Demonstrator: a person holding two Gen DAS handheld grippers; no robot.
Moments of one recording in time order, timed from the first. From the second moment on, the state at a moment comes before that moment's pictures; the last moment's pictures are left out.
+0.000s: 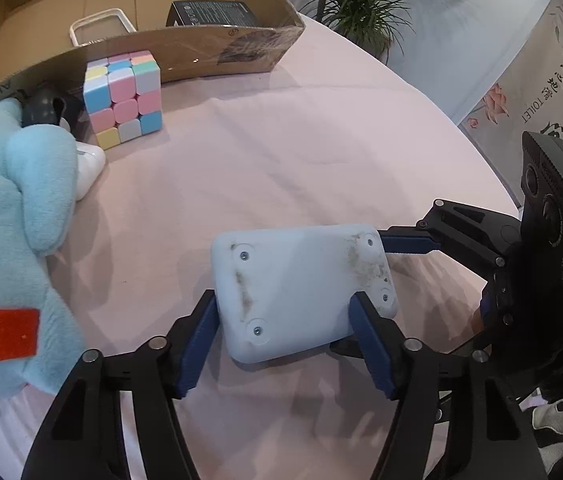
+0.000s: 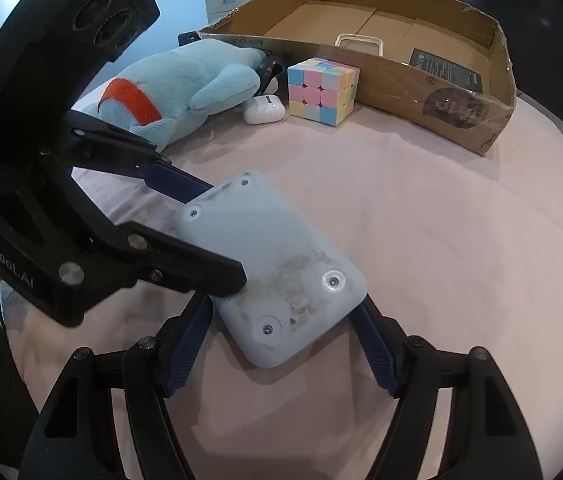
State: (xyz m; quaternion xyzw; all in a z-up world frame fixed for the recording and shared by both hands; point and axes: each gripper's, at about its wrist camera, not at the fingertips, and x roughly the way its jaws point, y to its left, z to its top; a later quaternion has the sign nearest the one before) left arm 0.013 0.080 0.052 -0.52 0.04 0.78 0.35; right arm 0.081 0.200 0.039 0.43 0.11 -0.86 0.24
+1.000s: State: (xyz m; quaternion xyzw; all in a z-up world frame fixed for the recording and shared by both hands) left arm -0.008 0.053 0.128 -0.45 0.04 0.84 0.30; right arm 0.047 0.171 0.103 0.41 0.14 -0.86 0.28
